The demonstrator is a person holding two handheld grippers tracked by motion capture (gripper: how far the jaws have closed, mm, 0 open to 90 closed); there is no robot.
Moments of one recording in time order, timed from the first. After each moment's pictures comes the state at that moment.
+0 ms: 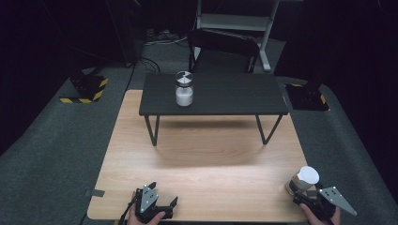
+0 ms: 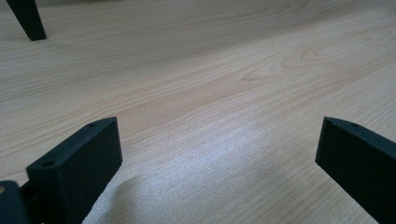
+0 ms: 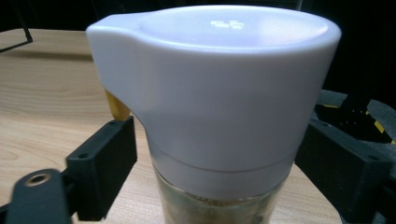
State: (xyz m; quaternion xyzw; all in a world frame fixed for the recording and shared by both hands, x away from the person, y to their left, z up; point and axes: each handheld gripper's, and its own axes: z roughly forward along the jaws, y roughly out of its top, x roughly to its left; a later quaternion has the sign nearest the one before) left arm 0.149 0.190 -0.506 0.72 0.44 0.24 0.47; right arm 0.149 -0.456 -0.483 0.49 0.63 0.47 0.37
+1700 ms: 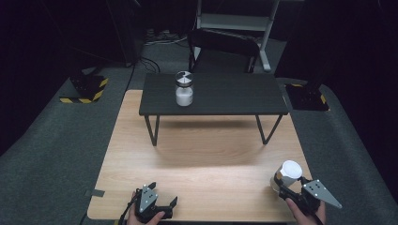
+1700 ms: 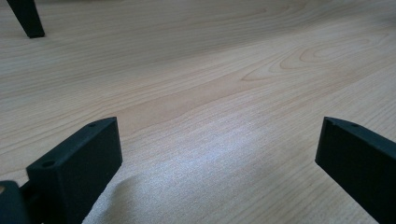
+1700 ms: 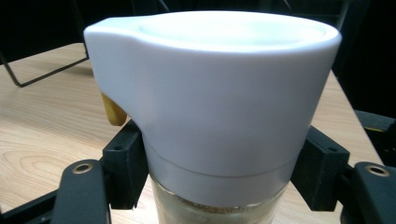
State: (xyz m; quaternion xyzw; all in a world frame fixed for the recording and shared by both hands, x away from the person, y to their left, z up) left arm 0.150 0.192 -0.506 0.72 0.44 0.23 0.48; right arm 0.160 -0.414 -0.455 0.44 0.66 0.50 0.34
